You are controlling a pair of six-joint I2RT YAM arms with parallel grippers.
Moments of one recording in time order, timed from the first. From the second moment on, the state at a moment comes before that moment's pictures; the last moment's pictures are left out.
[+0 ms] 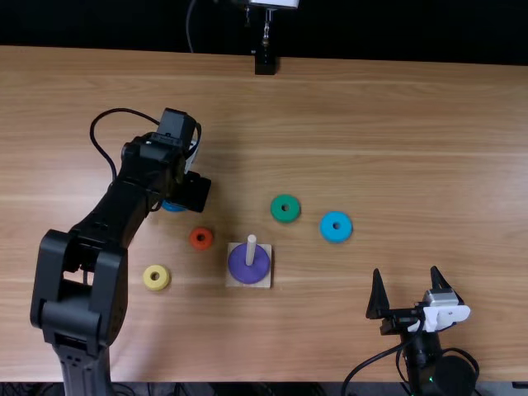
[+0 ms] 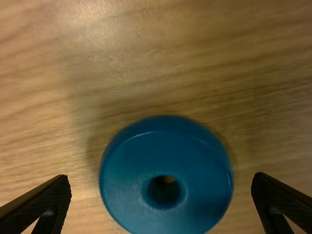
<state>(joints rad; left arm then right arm) -0.25 2.10 1.57 -0.82 -0.10 -0.01 0.04 0.01 0.02 -0.05 -0.04 -0.01</state>
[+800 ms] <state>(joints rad) -0.26 2.12 1.57 -0.82 -0.10 -0.02 0.04 0.01 0.02 -0.05 -0.04 -0.01</state>
